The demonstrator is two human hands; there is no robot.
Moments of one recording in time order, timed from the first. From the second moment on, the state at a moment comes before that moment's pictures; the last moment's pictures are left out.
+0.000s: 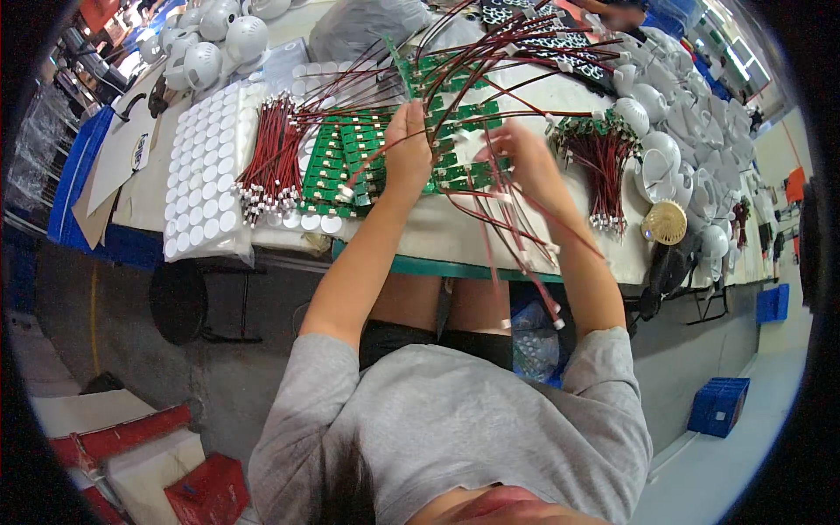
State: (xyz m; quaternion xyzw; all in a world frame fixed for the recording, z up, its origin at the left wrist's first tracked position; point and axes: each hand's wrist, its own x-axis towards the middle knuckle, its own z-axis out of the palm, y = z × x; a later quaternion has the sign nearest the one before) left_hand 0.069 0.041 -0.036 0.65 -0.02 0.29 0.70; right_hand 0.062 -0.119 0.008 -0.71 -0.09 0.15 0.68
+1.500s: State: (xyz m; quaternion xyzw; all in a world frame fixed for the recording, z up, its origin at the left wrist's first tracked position) left_hand 0.116 0.051 -0.093 0.55 -0.01 0.22 0.81; right_hand 0.123 -0.130 -0.027 -0.80 -0.41 -0.37 0.24
